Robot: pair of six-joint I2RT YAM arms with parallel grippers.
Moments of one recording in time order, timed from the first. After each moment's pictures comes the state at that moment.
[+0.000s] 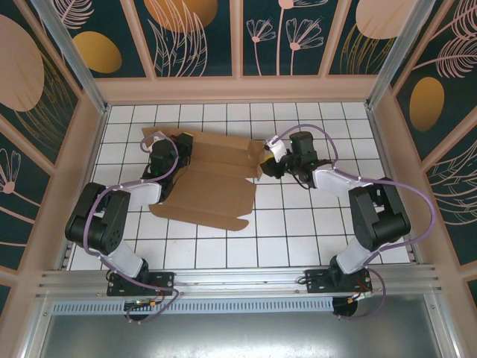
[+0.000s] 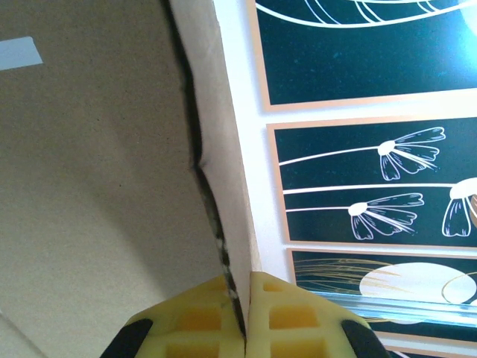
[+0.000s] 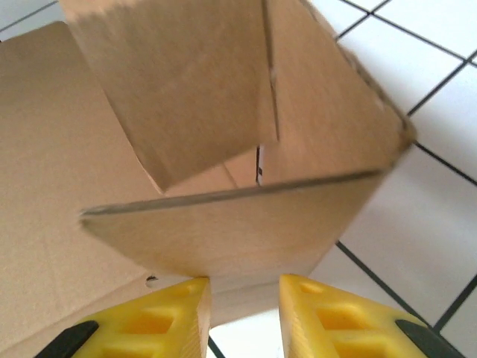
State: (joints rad) left arm -0.31 1.64 0.71 0.73 0.03 -1.46; right arm 0.39 1.62 0.90 0.05 -0.46 -0.27
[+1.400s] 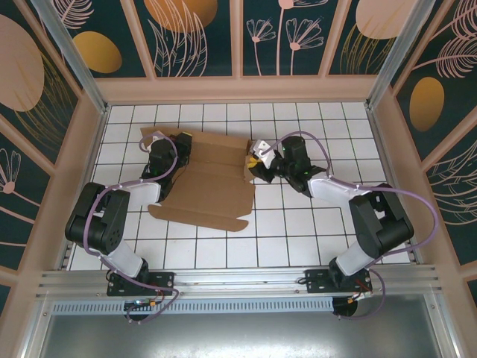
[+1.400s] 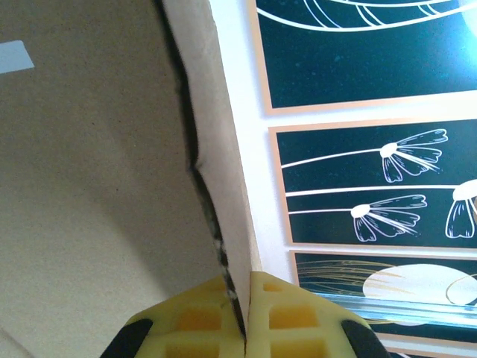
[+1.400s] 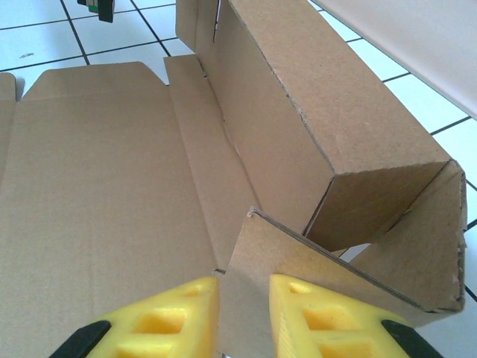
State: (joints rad) left arm -0.30 1.64 0.71 0.72 0.04 -1.45; right arm 0.50 1.57 0.83 0.23 -0.49 -0.40
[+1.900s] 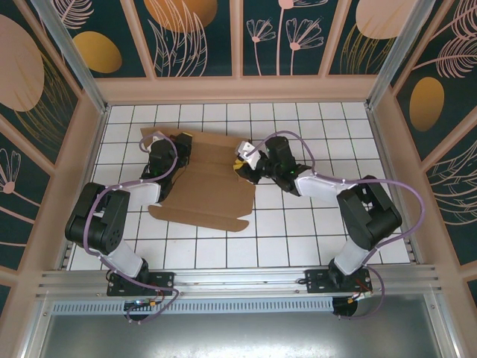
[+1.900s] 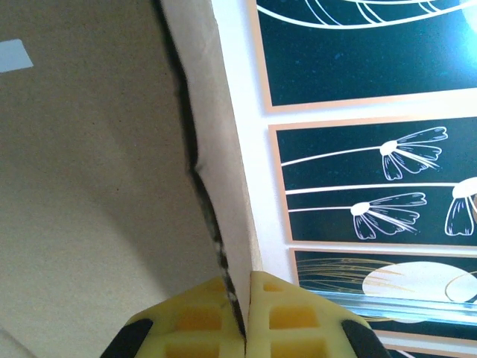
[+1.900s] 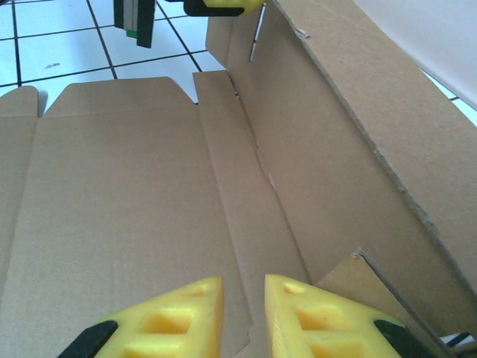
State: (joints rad) left arm -0.30 1.64 0.70 0.73 0.04 -1.45; right arm 0.60 1.66 0.91 0.25 -0.45 -0.38
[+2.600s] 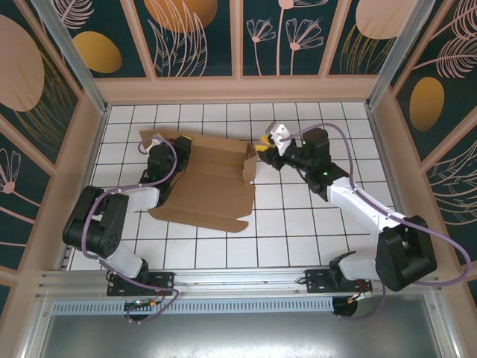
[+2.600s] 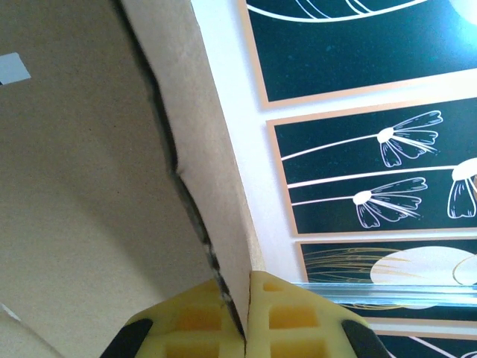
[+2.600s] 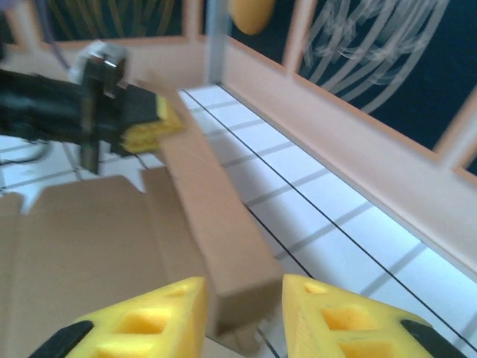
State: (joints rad) left arm -0.30 1.61 0.64 0.77 0.04 -1.38; right arm 0.44 1.31 0.85 0.19 -0.48 -0.30
